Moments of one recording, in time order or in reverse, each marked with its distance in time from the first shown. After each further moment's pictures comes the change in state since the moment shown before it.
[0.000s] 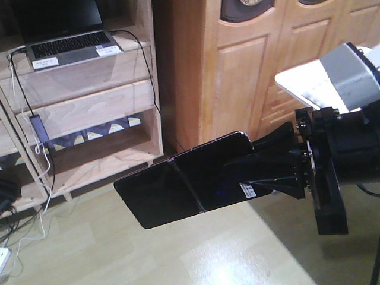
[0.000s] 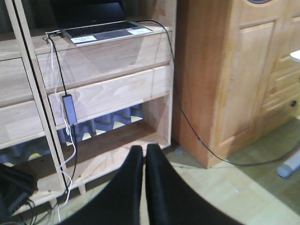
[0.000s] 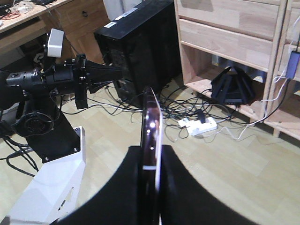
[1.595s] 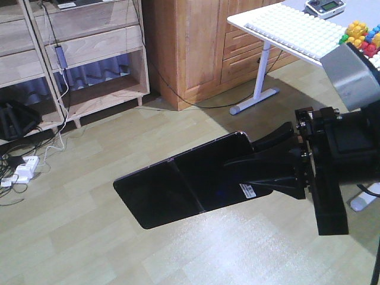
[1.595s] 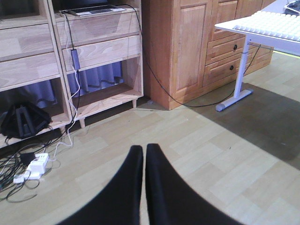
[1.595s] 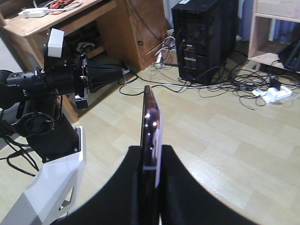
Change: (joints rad) left arm 0.000 0.000 0.000 0.000 0.000 0.000; right arm 0.000 0.000 0.000 0.000 0.001 0.000
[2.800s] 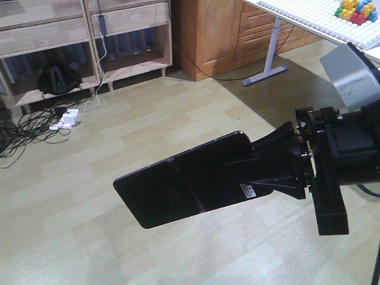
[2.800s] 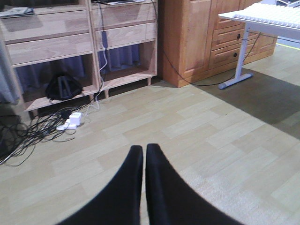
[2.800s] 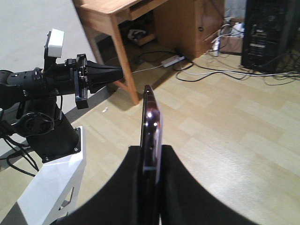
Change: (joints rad) left arm 0.000 0.000 0.000 0.000 0.000 0.000; right arm 0.000 0.000 0.000 0.000 0.000 0.000
